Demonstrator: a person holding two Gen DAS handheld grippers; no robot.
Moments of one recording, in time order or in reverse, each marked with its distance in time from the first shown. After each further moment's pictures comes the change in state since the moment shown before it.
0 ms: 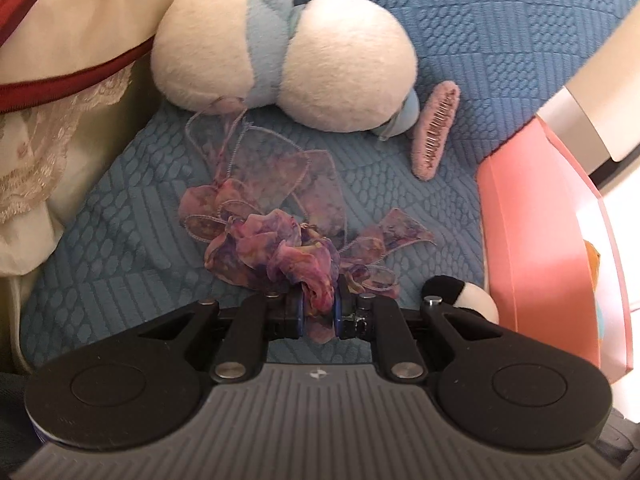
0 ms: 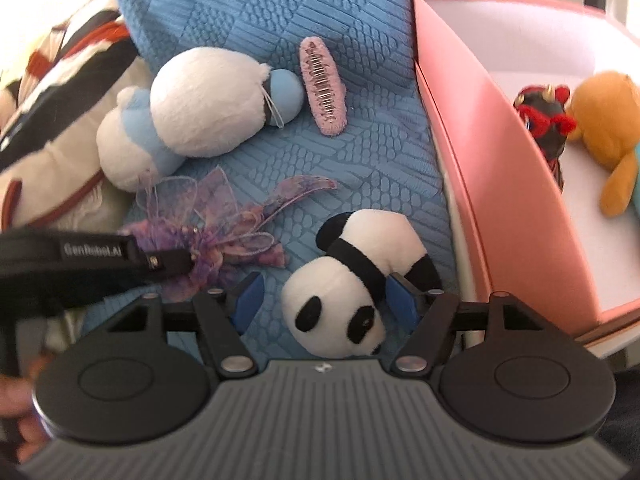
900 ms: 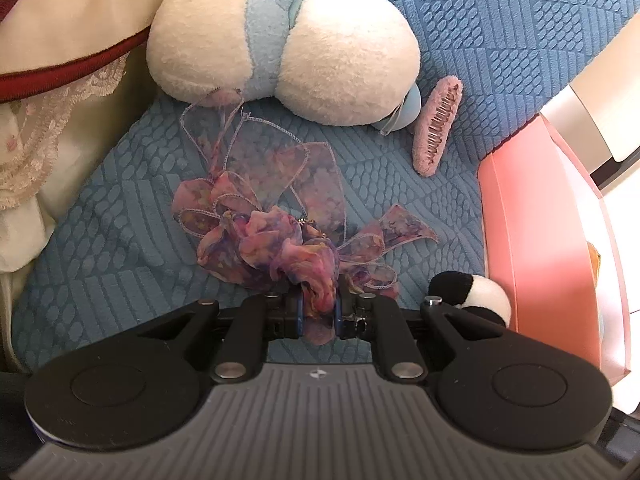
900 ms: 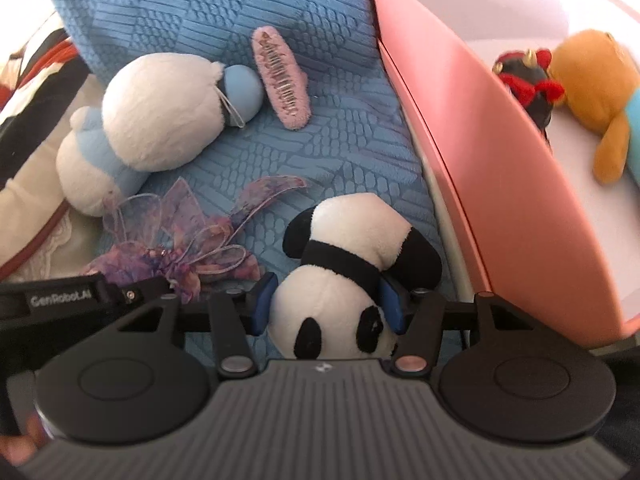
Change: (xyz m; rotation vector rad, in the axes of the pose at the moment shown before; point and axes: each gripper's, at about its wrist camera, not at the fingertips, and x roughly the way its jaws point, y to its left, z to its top) left arm 0.003 -0.001 0.000 -0.001 0.012 -0.013; right arm 0.018 -0.011 0.006 0.085 0.031 -0.060
